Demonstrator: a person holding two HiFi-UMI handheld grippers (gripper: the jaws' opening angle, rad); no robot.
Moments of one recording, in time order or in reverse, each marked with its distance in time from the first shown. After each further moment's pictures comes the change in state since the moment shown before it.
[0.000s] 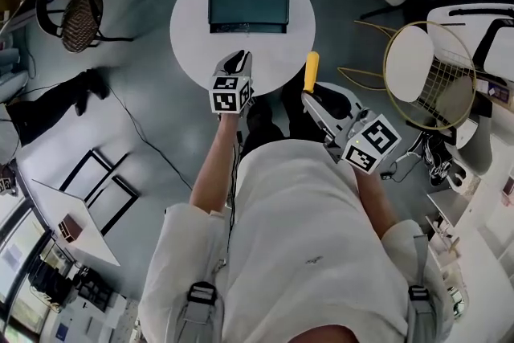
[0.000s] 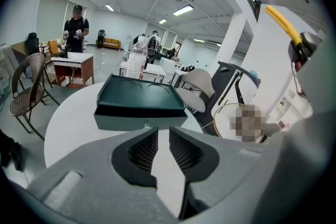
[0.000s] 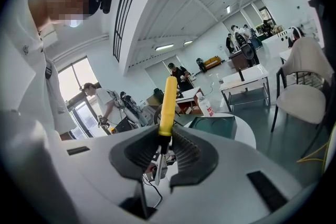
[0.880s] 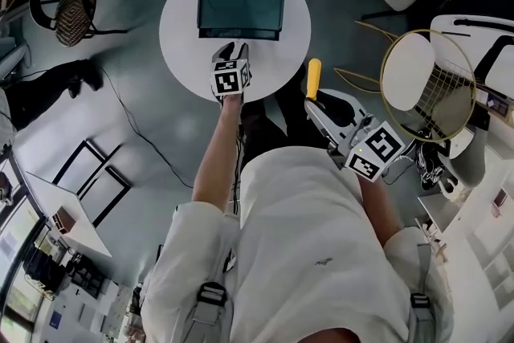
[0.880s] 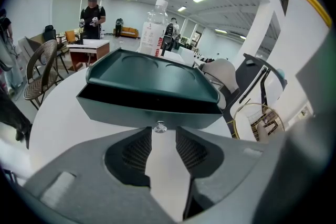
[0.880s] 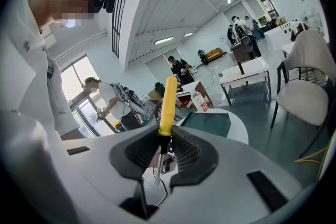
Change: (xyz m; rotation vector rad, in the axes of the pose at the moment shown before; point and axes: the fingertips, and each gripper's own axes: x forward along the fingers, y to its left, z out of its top) left arm 0.077 0.040 -0.026 -0.129 0.129 0.169; right arm -0.005 -0.045 0.003 0.023 0.086 0.035
